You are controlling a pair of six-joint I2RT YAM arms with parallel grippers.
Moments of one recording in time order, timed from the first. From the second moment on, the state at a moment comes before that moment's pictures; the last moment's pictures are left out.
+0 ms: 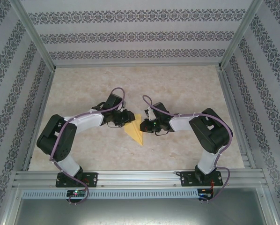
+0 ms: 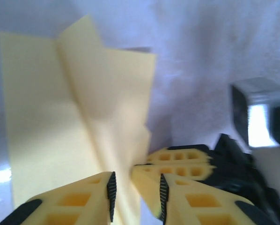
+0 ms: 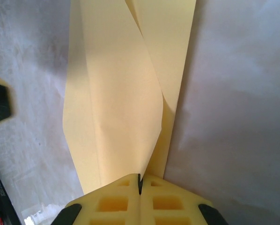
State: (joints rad) left arm -0.49 1.66 0.93 -0.20 0.44 -0.87; right arm 0.59 1.79 0.79 0.06 -0.54 0.64
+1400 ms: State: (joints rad) left arm -0.51 1.86 0.96 -0.11 0.46 -0.81; right arm 0.60 1.79 0.85 -0.06 -0.51 0.59
